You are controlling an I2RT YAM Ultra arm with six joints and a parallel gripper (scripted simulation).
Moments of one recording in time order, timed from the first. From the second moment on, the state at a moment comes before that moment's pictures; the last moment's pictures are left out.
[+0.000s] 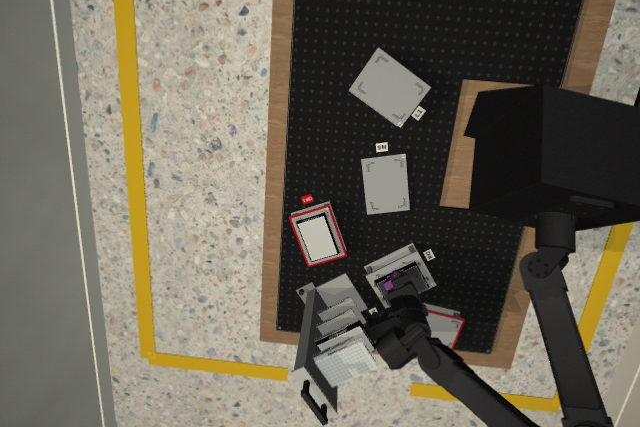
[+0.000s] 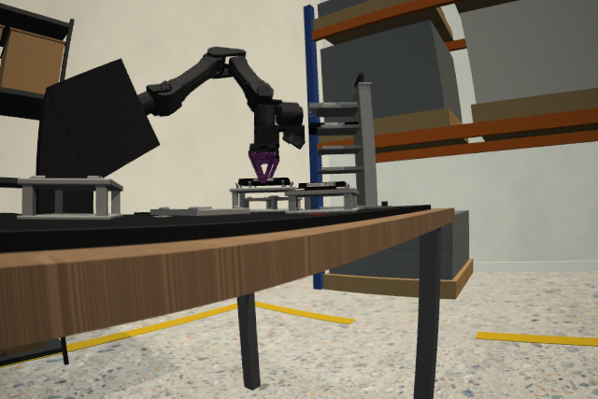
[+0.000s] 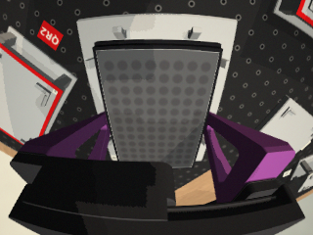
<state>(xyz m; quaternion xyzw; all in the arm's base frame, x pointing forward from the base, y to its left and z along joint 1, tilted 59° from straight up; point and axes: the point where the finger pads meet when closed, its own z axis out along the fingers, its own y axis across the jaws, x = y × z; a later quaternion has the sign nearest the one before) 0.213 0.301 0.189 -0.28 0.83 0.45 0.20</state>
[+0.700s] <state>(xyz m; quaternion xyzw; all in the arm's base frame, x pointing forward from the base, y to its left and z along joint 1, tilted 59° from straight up) 0.215 0.308 0.185 -0.28 0.83 0.45 0.21</state>
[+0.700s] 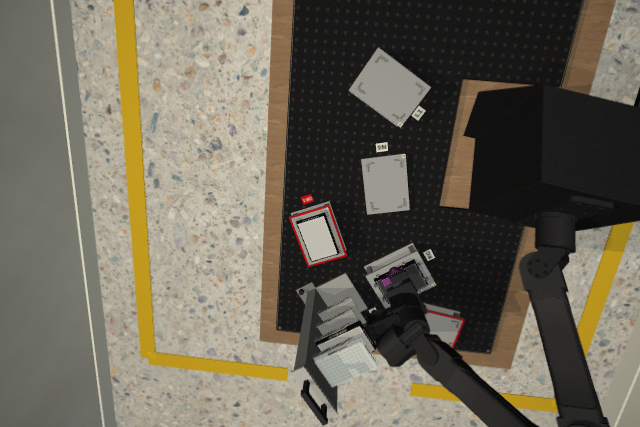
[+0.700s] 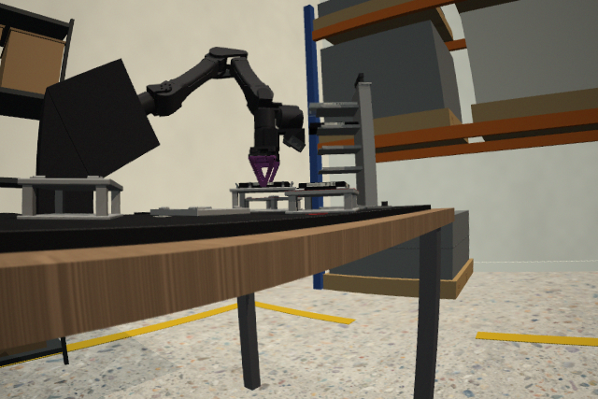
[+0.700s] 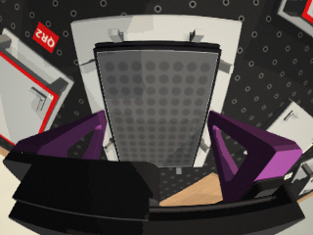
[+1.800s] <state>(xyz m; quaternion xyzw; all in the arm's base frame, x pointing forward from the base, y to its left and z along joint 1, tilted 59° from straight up) 0.213 0.258 0.216 -0.28 0.82 0.45 0.21</state>
